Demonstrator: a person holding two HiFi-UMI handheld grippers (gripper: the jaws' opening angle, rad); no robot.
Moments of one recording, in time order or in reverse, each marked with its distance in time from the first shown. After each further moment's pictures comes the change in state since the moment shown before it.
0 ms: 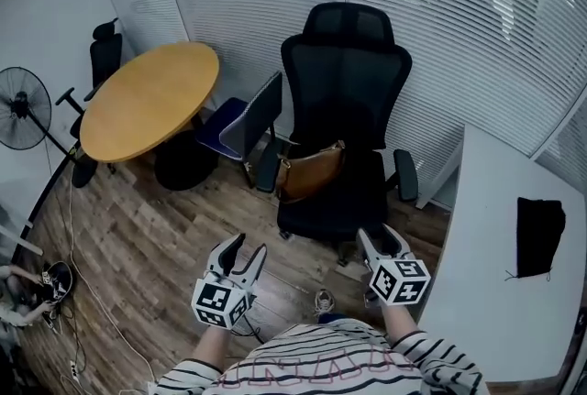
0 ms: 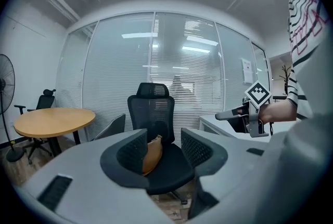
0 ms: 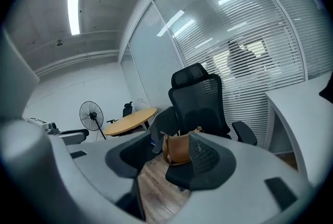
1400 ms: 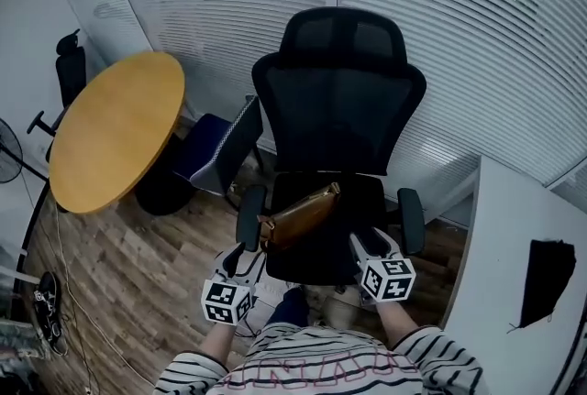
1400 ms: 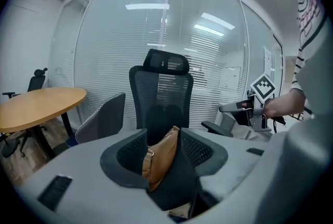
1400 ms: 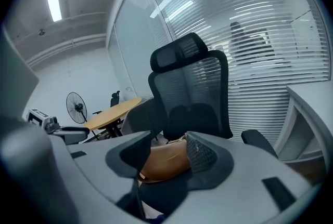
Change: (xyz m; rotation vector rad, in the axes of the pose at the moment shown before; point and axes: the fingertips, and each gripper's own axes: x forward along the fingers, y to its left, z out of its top) left arm 0.271 0.123 -0.048 -0.077 0.215 -0.008; right arm 0.254 -0.131 0.031 -0.015 0.138 -0.057
